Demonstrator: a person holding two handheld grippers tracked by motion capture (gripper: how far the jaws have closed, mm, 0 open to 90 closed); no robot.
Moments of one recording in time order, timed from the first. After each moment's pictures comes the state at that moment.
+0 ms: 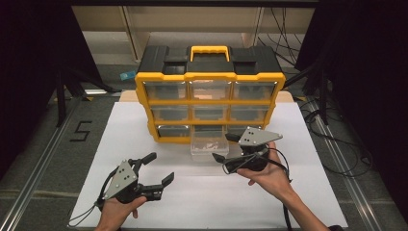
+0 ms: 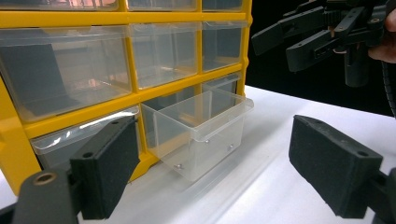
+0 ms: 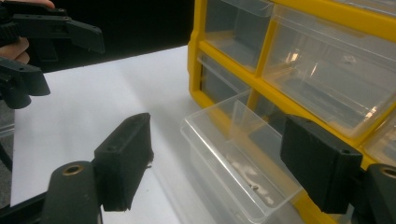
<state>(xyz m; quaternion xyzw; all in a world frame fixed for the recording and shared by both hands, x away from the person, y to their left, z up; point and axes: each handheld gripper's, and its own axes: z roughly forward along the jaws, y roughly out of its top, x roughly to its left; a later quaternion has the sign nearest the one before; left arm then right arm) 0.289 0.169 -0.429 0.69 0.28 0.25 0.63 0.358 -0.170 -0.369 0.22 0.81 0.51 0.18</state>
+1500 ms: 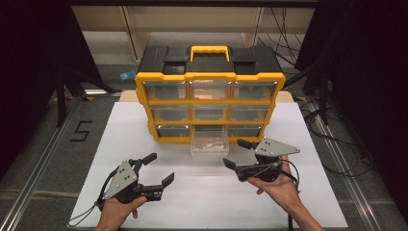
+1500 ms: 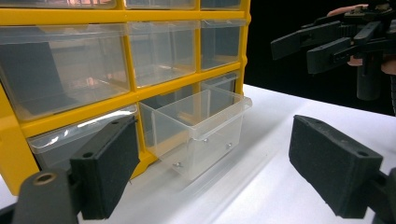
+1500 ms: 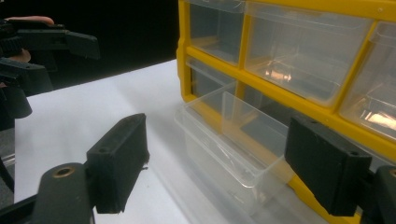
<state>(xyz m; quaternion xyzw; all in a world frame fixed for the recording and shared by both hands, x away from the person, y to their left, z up) 0.289 0.169 -0.429 0.69 0.27 0.25 0.62 0.339 -0.200 -0.389 0.26 0.78 0.55 0.18</state>
